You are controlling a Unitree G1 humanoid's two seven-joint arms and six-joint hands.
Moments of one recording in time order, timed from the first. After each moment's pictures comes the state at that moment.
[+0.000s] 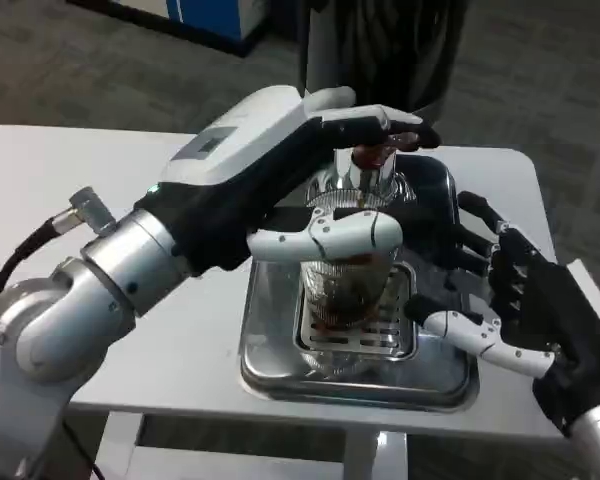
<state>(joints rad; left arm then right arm) -0.62 0.57 -0.14 -0.14 0.25 -0.19 -0.40 -0.15 -0.15 -0.07 -0.16 0.02 -0.03 0.18</state>
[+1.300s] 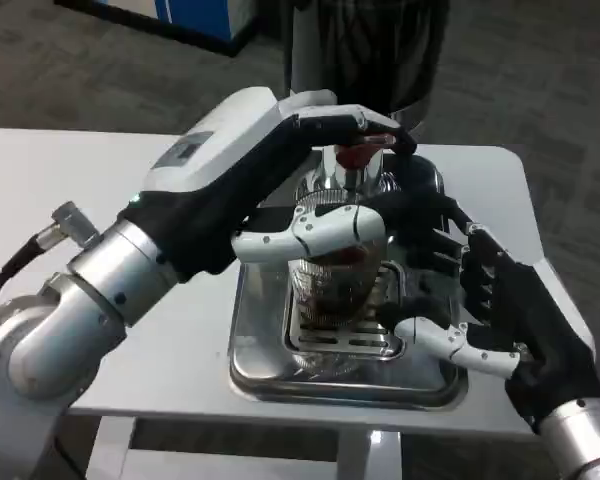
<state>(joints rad) -0.56 0.57 -0.12 -0.16 0.25 -0.19 -0.33 -0.19 -0.14 -0.01 -0.08 -0.02 -0.07 0.14</state>
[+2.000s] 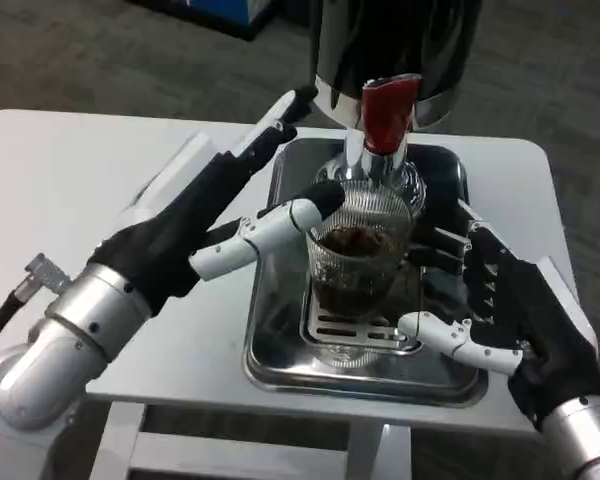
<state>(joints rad) -0.46 0.48 -0.04 -0.10 0.16 -0.12 -0.32 -0.19 -0.15 -0.01 -0.08 -0.02 -0.07 0.13</state>
